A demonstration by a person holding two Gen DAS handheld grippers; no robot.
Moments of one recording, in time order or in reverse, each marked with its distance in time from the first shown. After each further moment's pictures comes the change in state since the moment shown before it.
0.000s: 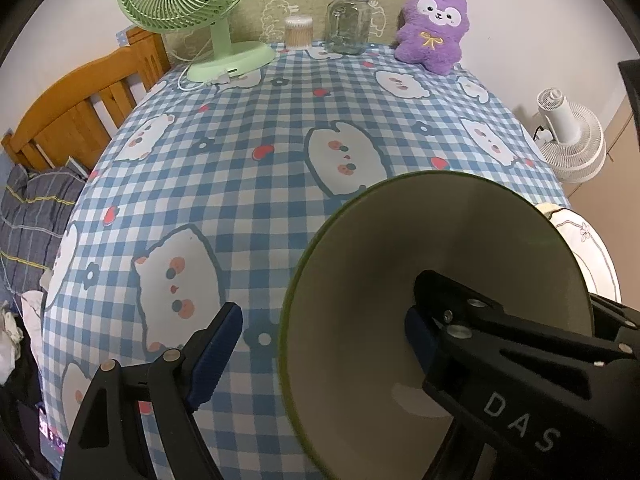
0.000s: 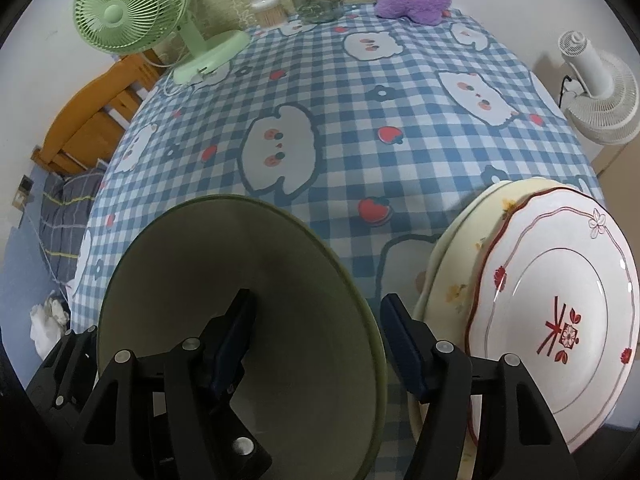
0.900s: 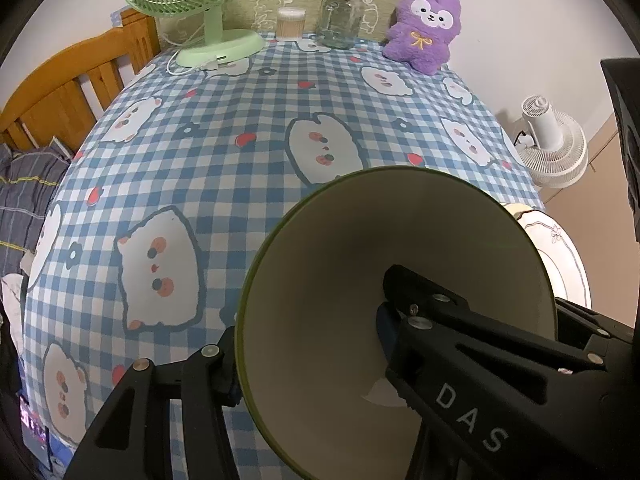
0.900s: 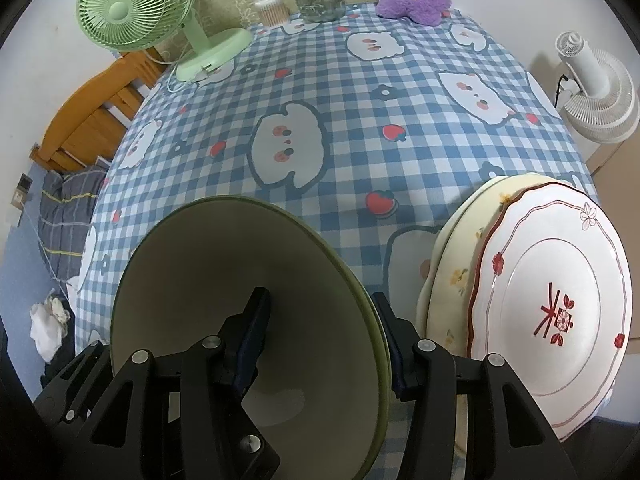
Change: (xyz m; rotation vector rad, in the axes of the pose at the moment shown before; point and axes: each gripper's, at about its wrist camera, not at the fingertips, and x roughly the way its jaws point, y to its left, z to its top) left arm -0.010 -0.002 -0.003 -0.042 0.041 -0.095; right arm -0.011 0.010 -0.002 0.009 0.017 -0.010
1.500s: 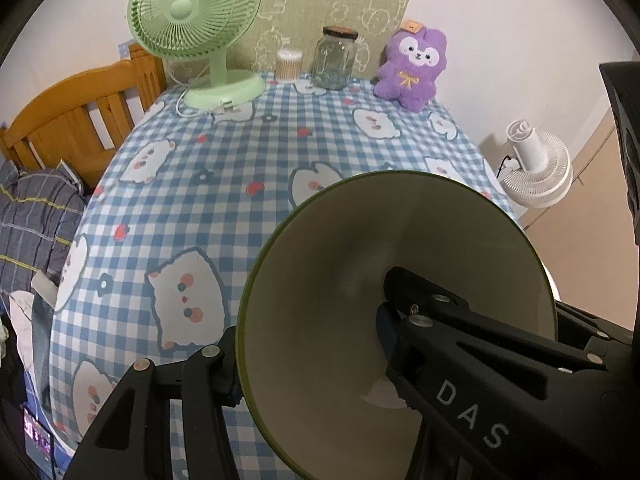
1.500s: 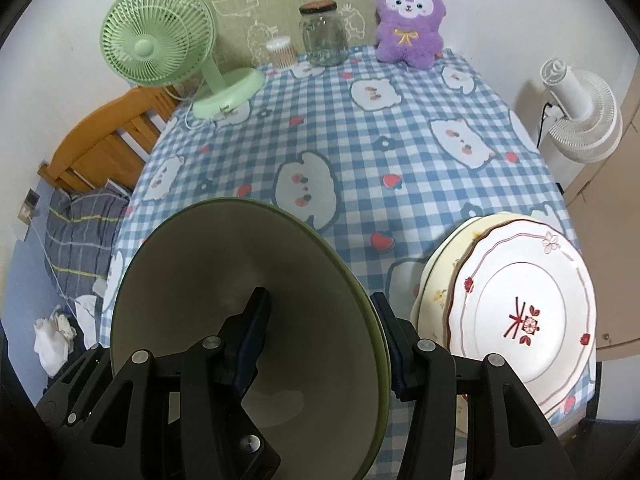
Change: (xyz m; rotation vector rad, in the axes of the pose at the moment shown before) left arm -0.051 0.001 0.015 0.017 -0.099 -0.015; right arm -0.061 0.021 0.006 0.010 -0.104 -0.013
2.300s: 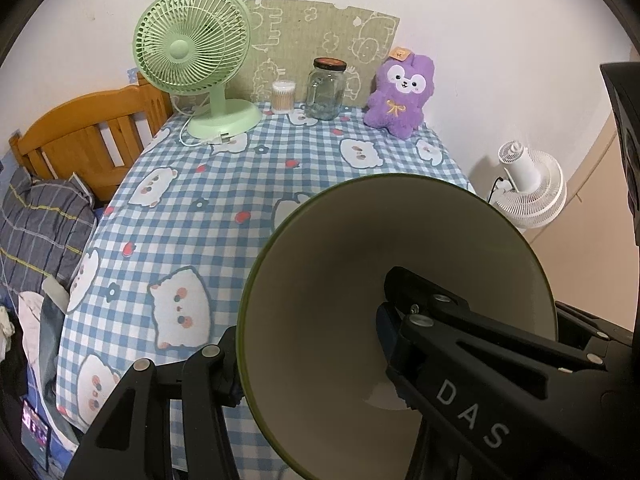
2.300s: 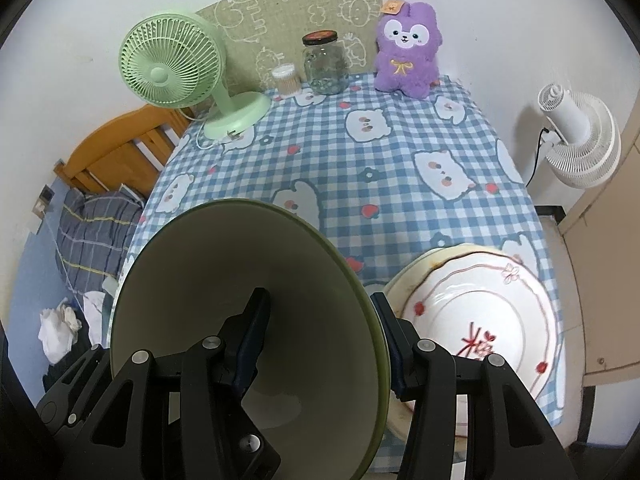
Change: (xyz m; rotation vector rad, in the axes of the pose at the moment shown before) left arm -0.033 -0.043 0.006 -0.028 -0.073 0.035; right arm -0.042 -0.035 0.012 -0.057 -0.045 0.040
